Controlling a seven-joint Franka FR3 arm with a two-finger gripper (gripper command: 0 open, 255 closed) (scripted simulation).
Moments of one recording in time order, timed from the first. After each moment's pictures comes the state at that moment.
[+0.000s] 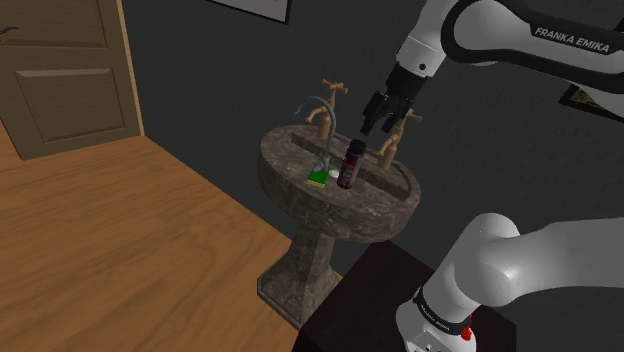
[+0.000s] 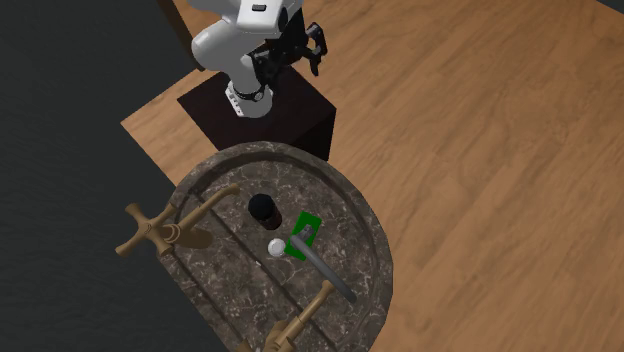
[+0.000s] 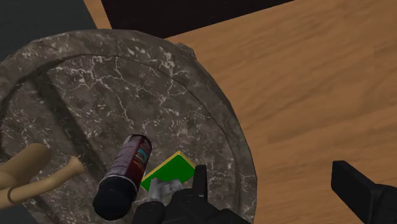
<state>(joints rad) -0.01 -0.78 -0.05 -2.32 0.00 1.71 0.15</state>
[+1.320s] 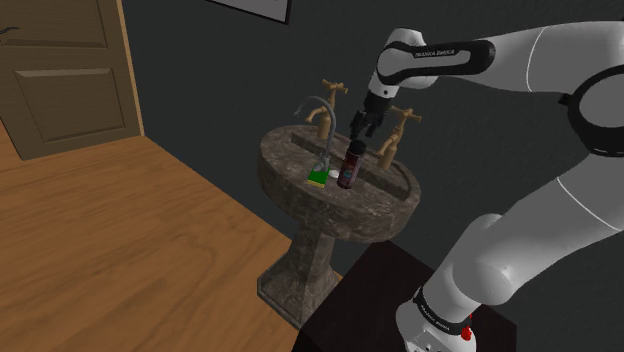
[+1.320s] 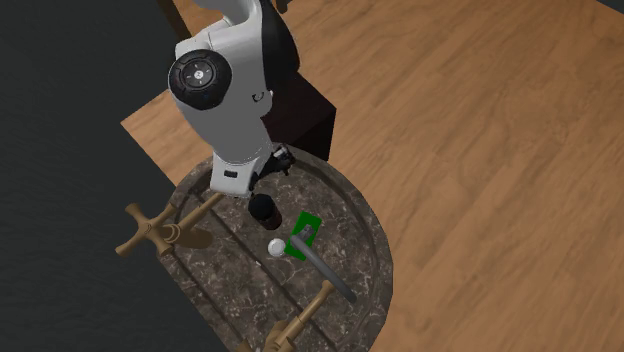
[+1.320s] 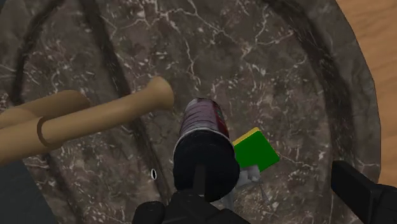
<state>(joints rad) -0.05 -0.27 -0.36 -2.15 -0.06 1.96 -0.24</state>
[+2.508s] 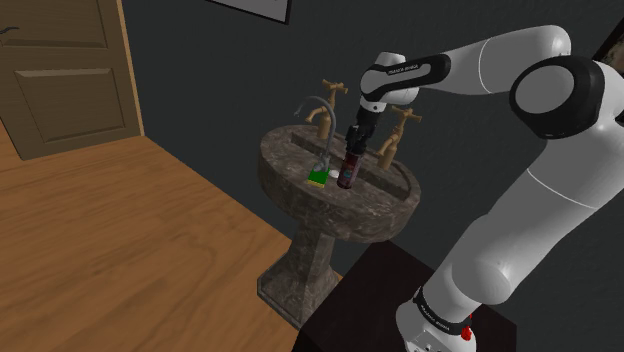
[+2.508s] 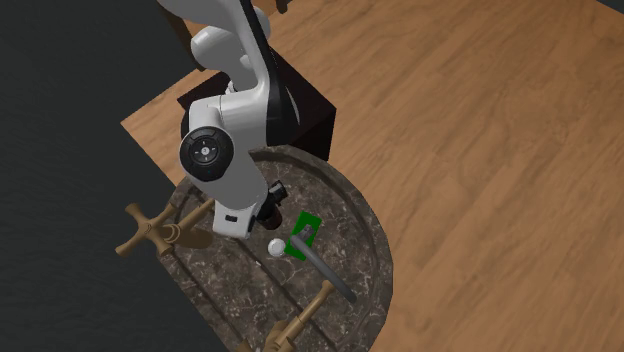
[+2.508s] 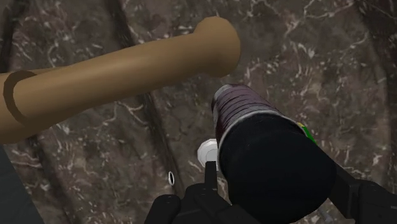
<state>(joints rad) -0.07 -0.05 -0.42 -2.10 0.01 2.09 -0.37</state>
